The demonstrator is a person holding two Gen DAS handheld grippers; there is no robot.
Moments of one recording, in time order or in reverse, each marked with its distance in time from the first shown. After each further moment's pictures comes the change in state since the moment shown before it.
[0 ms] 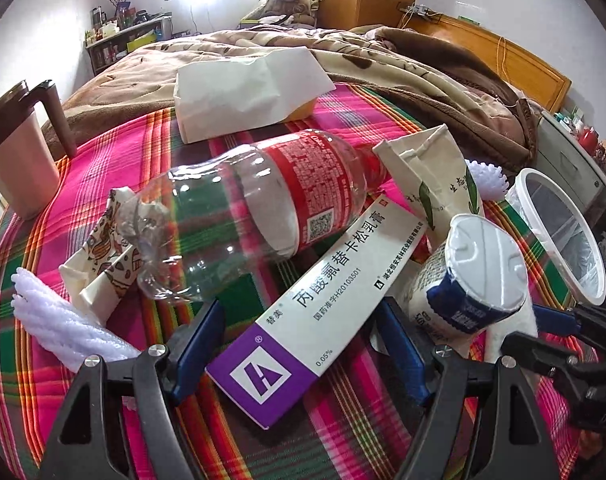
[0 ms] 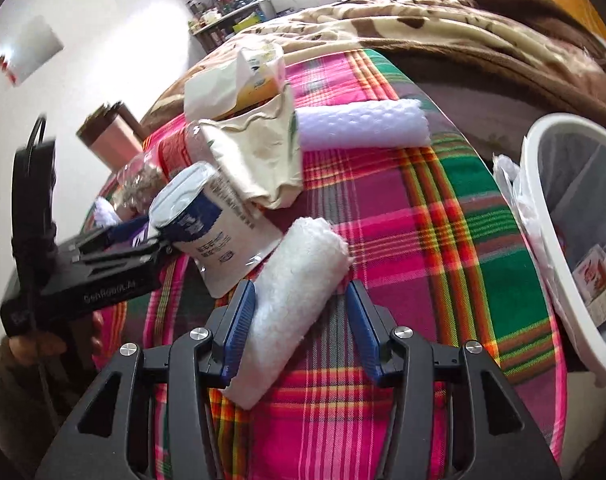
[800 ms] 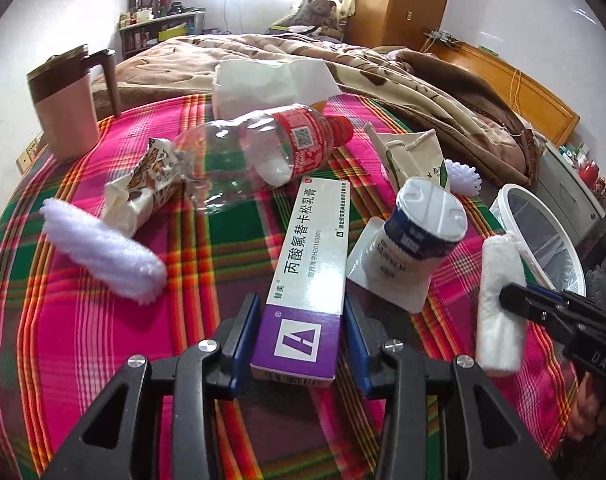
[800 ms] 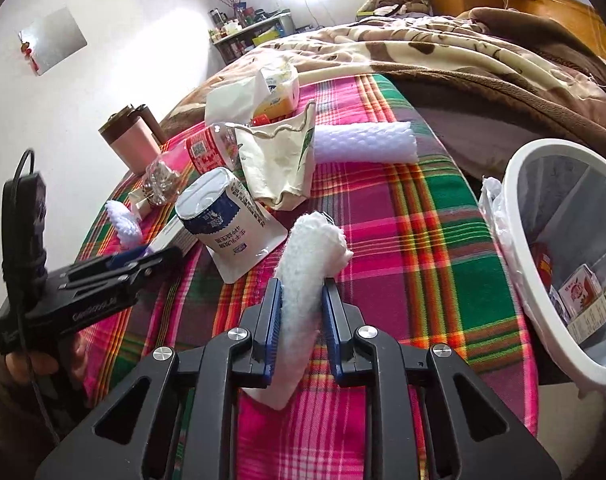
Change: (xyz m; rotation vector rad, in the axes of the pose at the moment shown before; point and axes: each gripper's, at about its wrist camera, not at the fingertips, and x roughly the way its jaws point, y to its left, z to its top) left arm -0.043 -0.005 -0.040 -0.137 -0.045 0.024; right arm -0.028 -0.016 -0.007 -0.026 -0.073 0.043
